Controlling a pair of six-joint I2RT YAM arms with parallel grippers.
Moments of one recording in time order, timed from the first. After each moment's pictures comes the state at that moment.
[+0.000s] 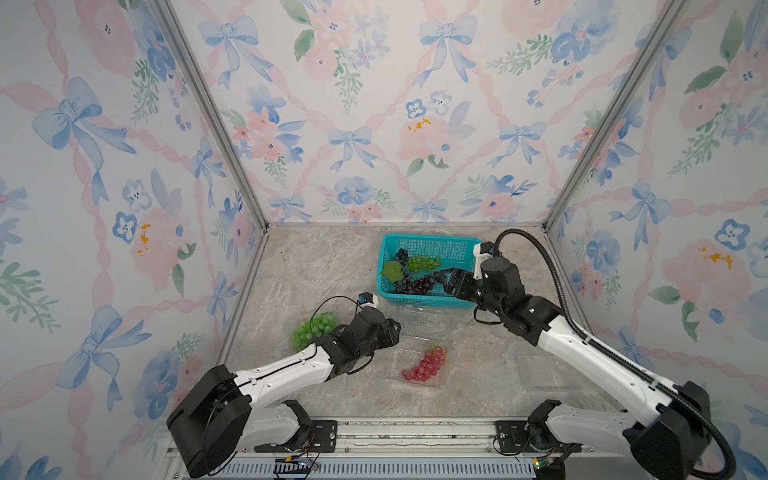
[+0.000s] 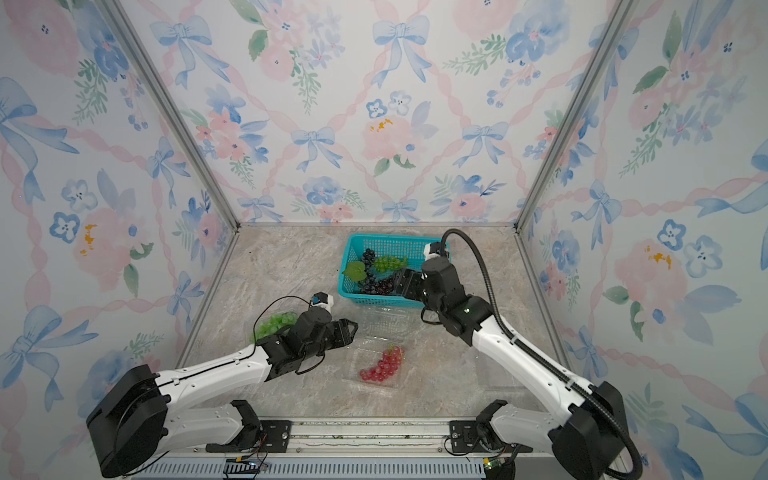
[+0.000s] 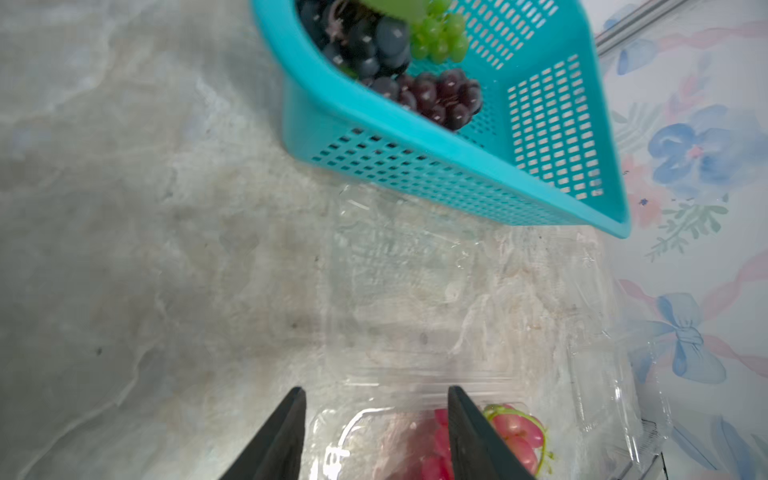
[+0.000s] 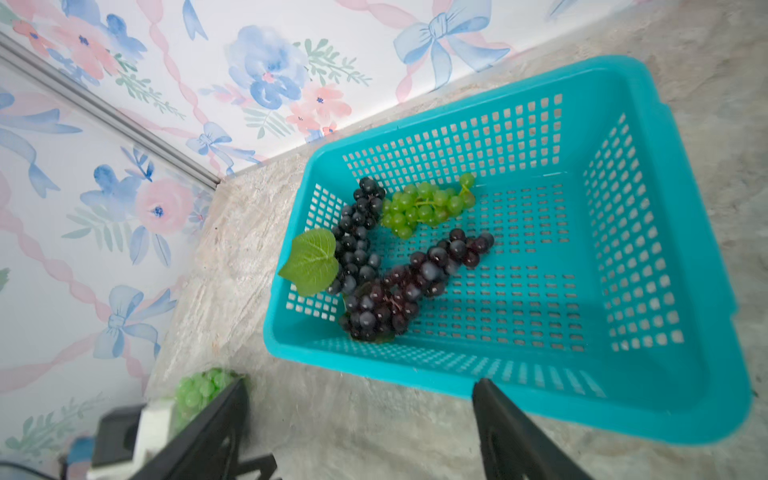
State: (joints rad) left arm -0.80 1.21 0.55 -0.04 -0.11 -0.92; right arm 0.58 1.43 1.22 -0.31 0.11 0.64
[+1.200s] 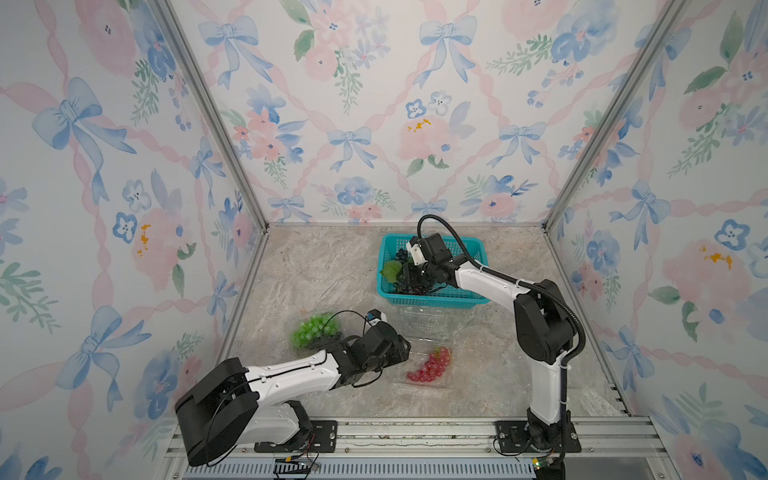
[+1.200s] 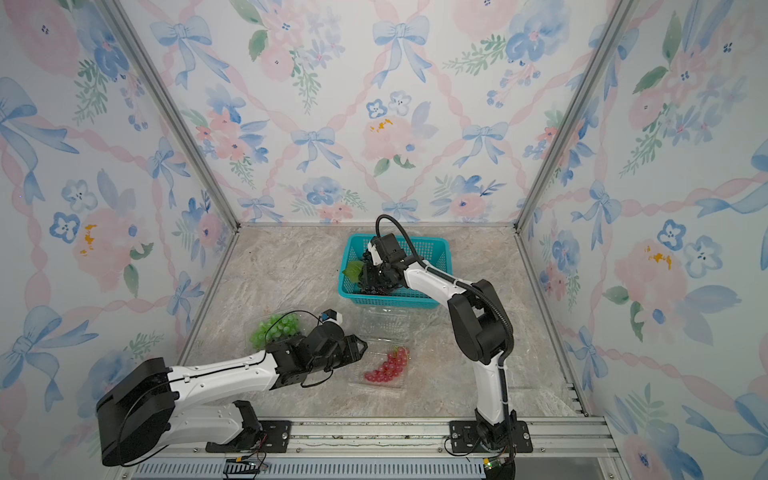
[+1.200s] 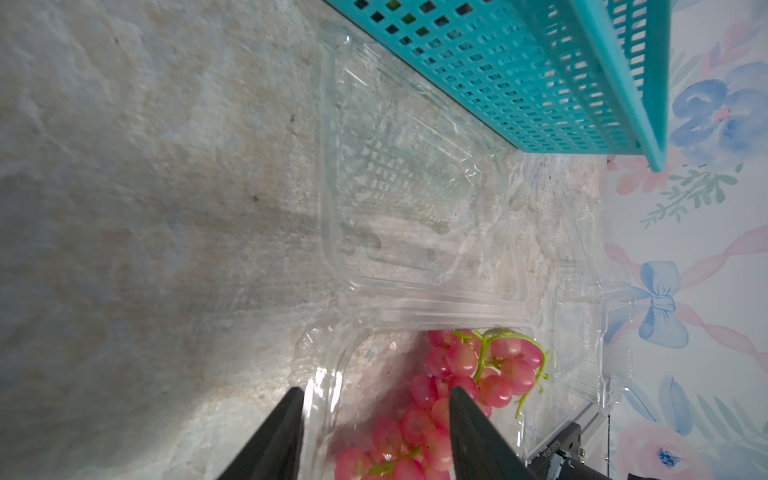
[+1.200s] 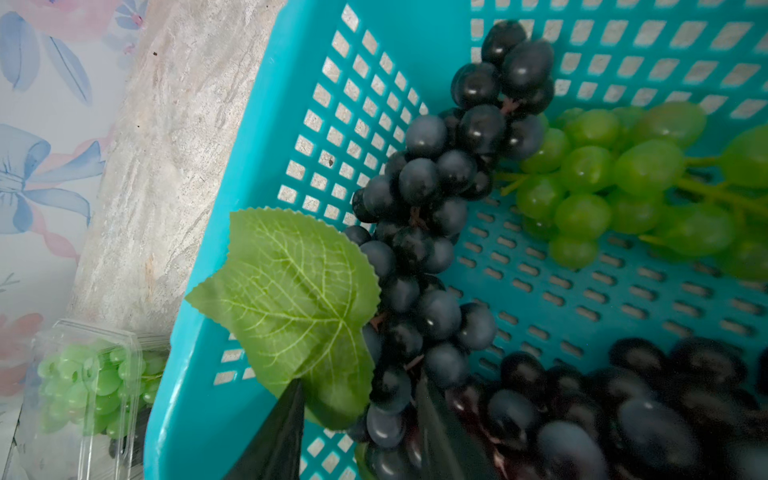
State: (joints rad) left arm -0.96 1.26 0.55 -0.05 -0.07 -1.13; right arm 0.59 2.20 1.73 -0.38 -0.24 0.43
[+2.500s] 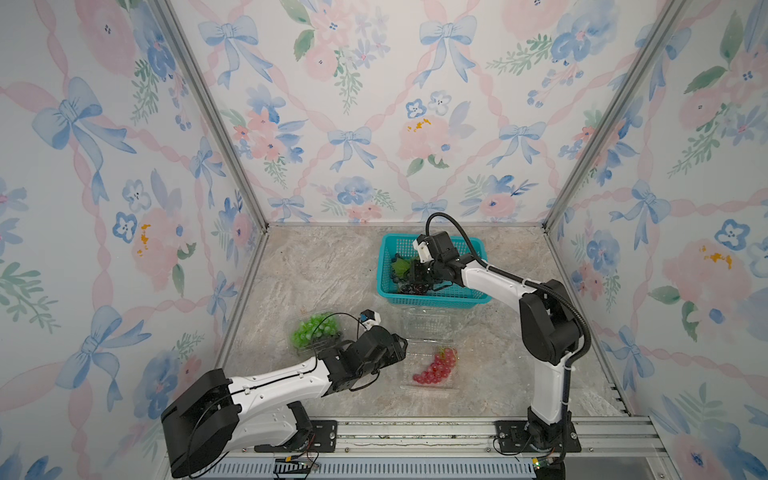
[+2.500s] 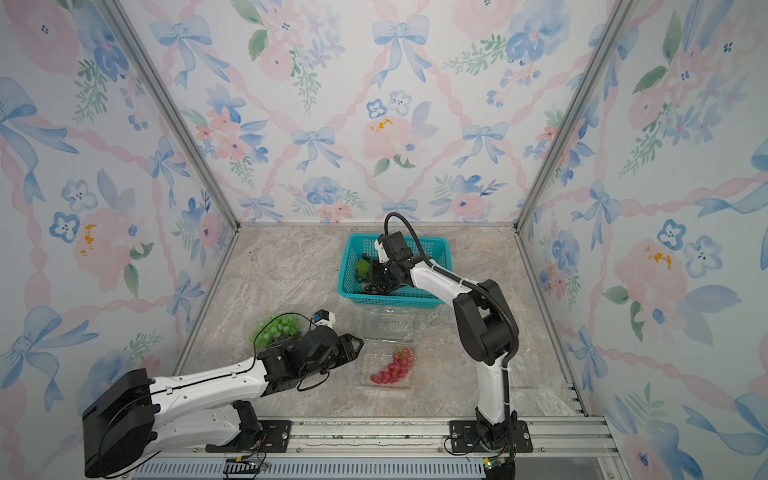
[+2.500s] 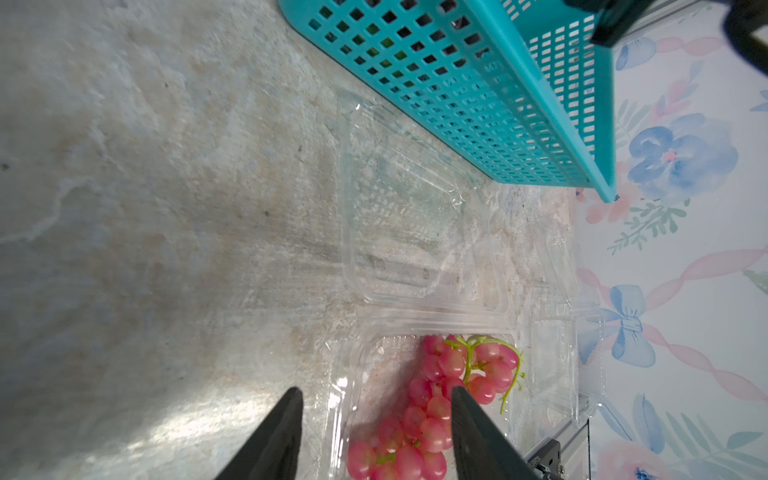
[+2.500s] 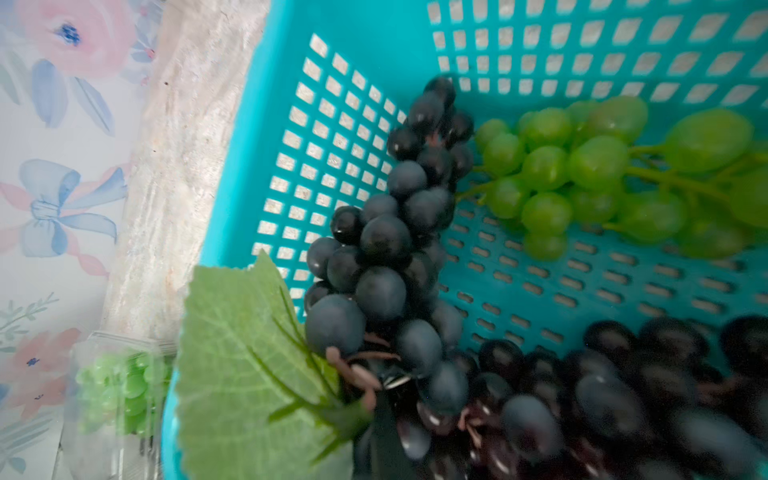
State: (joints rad) left arm -0.96 1.15 0.50 -0.05 -0.15 -1.17; right arm 0.55 2.12 1.67 -0.35 -0.28 0.49
